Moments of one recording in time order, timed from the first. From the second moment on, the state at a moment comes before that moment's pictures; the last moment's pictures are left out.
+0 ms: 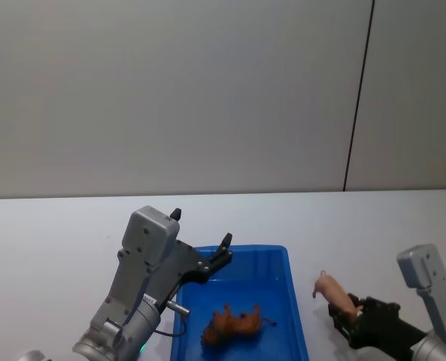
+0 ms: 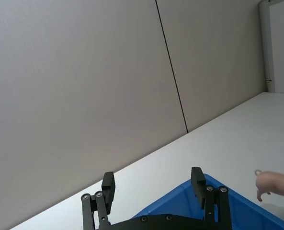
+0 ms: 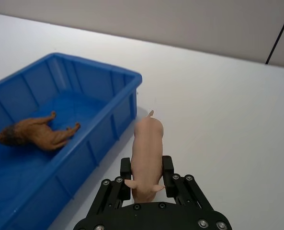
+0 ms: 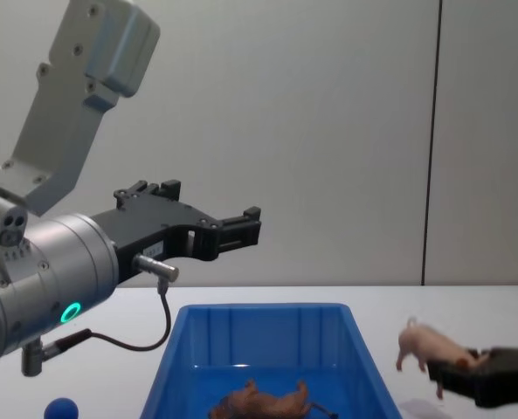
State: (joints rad) left arm -0.24 0.38 0.45 -1.63 -0.20 0.01 -0.01; right arm 0.15 0.34 -0.28 -1.50 0.28 0.26 0.31
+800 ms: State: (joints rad) left arm -0.24 0.38 0.45 -1.63 -0.20 0.01 -0.01; right arm 0.21 0.31 -0.30 -1.61 0.30 0.27 0.45
